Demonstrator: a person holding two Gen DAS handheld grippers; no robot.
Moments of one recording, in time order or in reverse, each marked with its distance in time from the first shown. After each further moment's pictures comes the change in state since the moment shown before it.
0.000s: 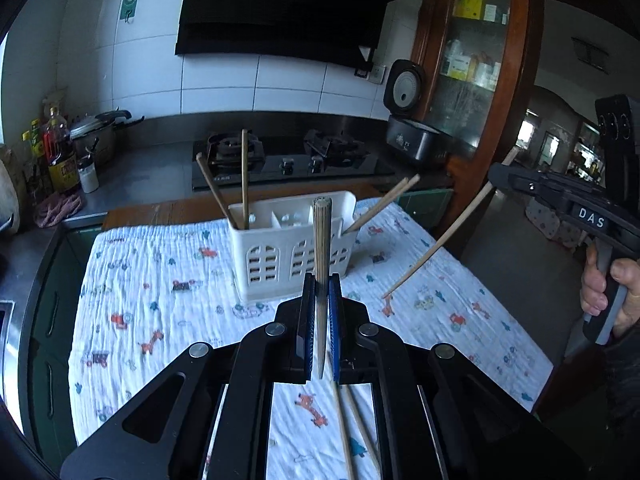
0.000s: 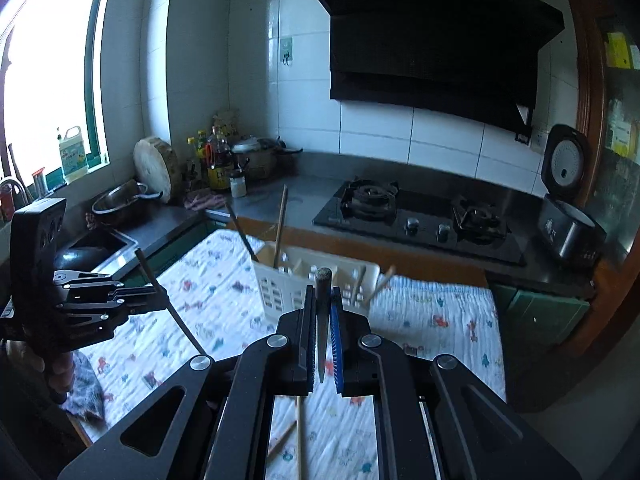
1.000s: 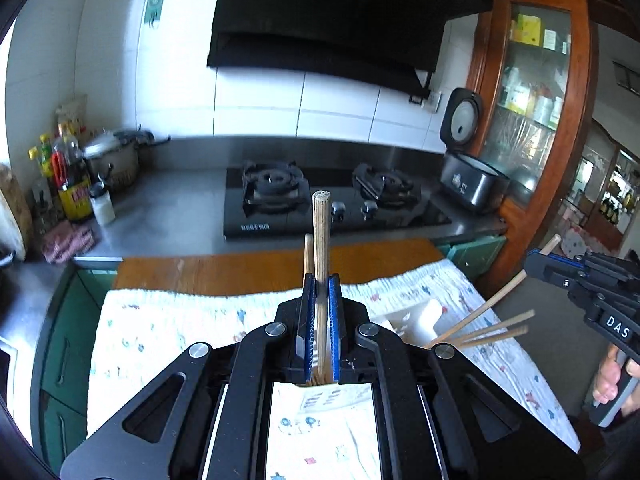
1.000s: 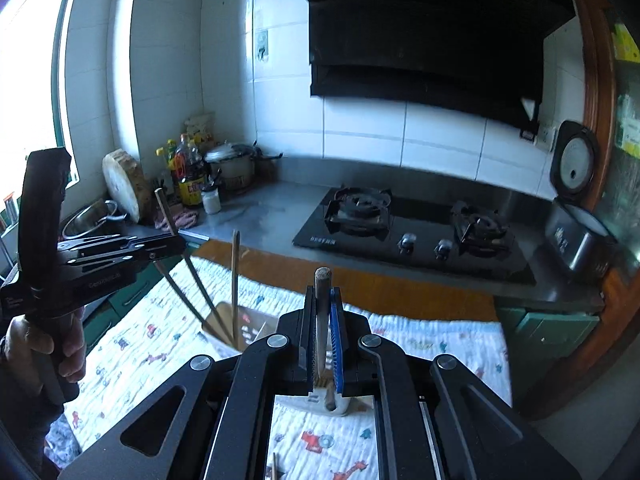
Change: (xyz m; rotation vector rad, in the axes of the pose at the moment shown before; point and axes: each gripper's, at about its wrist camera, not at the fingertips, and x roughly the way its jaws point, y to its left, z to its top) left arm 0.107 0.066 0.106 -0.078 -0.025 0.132; right arm 0.112 -0.036 0.060 0.043 0.040 -0.022
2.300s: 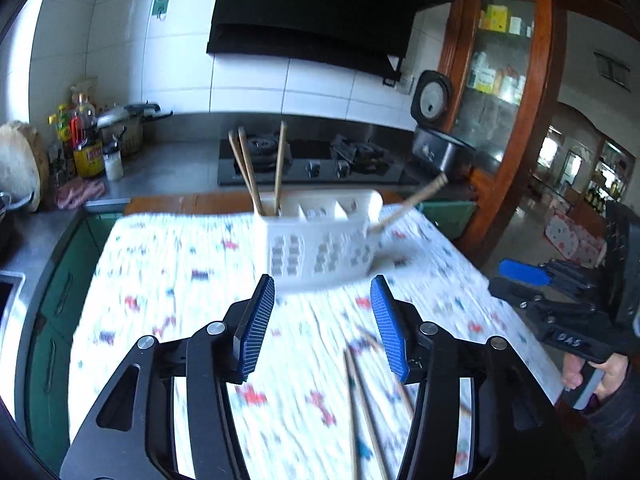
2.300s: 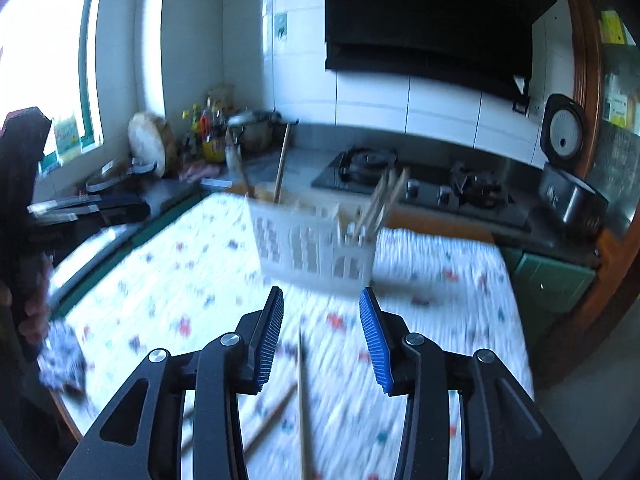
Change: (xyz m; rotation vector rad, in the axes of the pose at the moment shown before) left arm -0.119 -0.034 -0.148 0.006 0.018 -0.054; right arm -0.083 0.033 -0.160 -0.024 0.032 0.004
